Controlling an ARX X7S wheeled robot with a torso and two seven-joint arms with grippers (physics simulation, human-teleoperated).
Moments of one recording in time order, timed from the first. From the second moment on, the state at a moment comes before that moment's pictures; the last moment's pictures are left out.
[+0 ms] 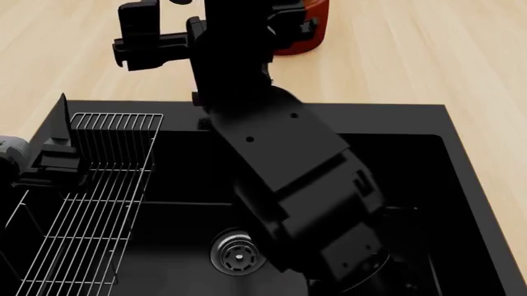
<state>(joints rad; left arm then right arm) -0.51 -0.36 0.18 0.47 -0.27 -0.59 -0.28 1.19 0.06 -0.57 0.24 0.69 0.46 0.38</state>
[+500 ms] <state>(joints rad) -0.51 -0.37 0.19 0.47 -0.26 -0.59 -0.29 1.17 0.13 -0.57 0.14 0.73 0.49 0.45</state>
